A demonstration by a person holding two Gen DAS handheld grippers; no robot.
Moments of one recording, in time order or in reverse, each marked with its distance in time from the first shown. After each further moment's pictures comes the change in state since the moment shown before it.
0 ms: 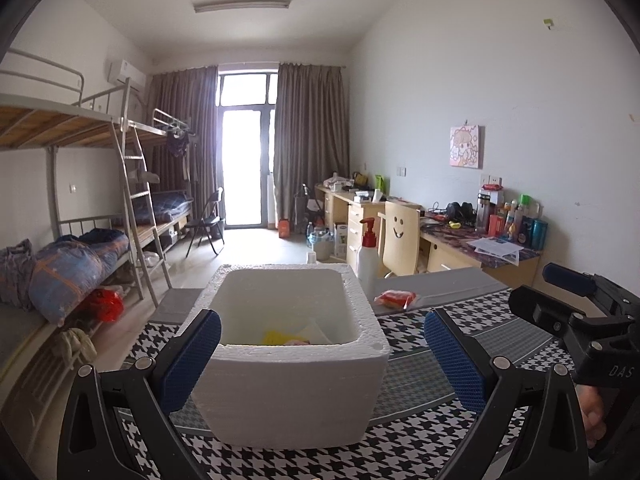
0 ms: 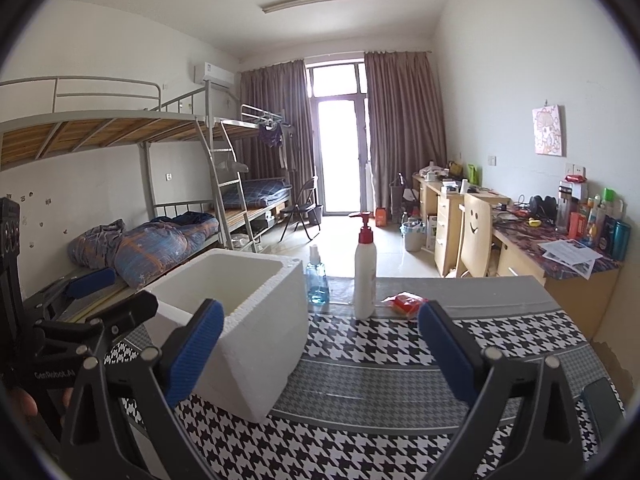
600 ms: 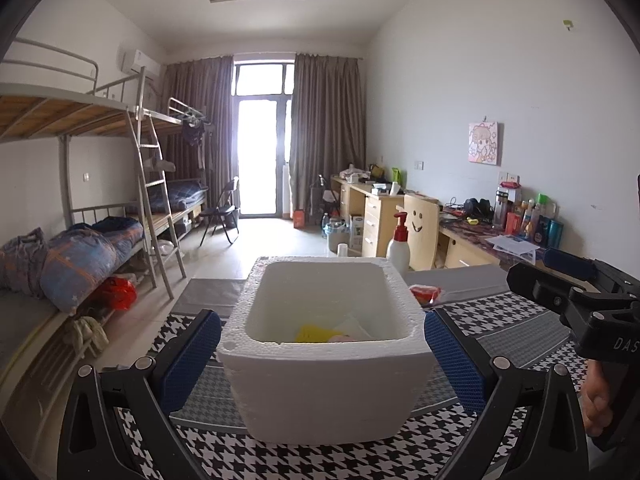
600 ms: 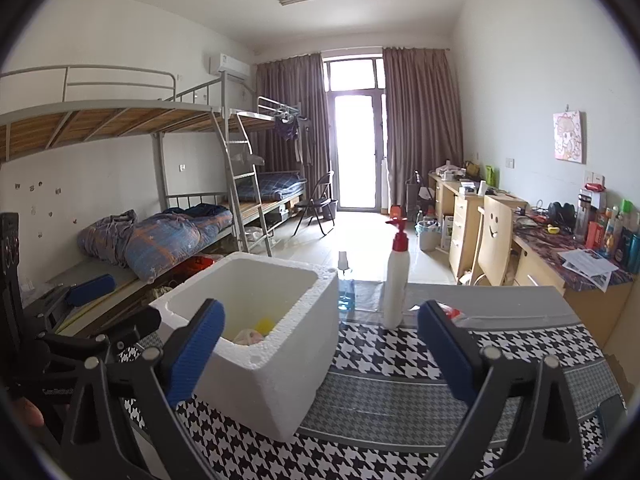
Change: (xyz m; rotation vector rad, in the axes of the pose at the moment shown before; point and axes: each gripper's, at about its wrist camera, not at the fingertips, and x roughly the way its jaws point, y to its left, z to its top) left arm 0.005 0.029 0.003 -0.026 0.037 0.045; right arm 0.029 0.031 0.023 -0.021 0.034 0.037
